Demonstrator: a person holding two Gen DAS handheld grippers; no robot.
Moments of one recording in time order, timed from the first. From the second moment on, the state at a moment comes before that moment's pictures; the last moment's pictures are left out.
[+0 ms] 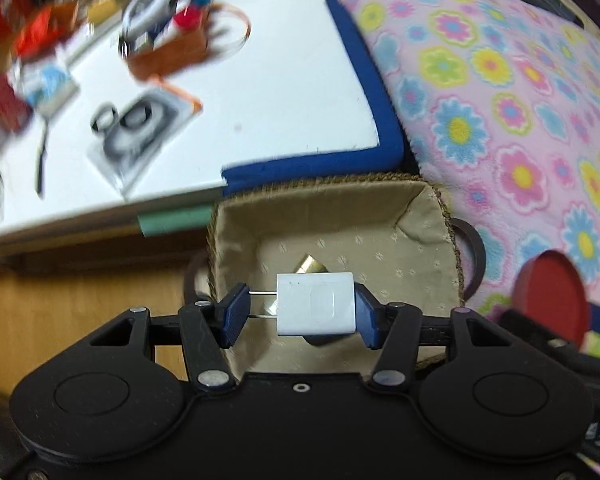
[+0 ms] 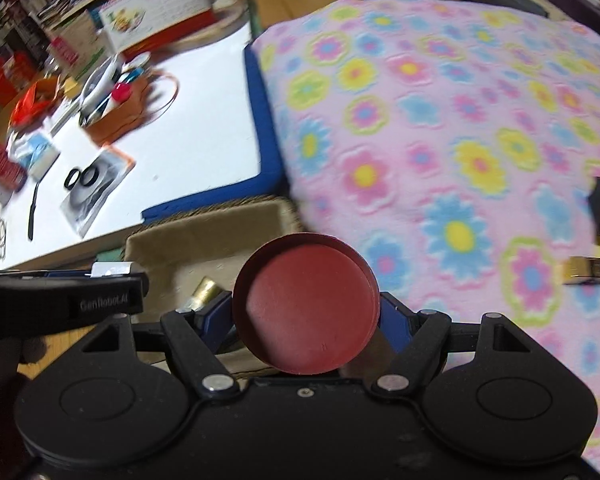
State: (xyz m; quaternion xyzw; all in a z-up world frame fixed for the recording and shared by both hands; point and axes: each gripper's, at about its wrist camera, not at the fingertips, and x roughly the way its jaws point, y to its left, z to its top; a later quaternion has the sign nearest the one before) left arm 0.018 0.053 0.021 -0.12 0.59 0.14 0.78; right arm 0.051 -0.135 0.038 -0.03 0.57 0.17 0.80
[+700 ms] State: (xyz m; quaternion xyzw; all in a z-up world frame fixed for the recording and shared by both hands) left arm 0.023 0.068 0.011 -0.13 0.61 0.17 0.76; right arm 0.079 -0.087 -0.026 -0.04 0.61 0.17 0.78
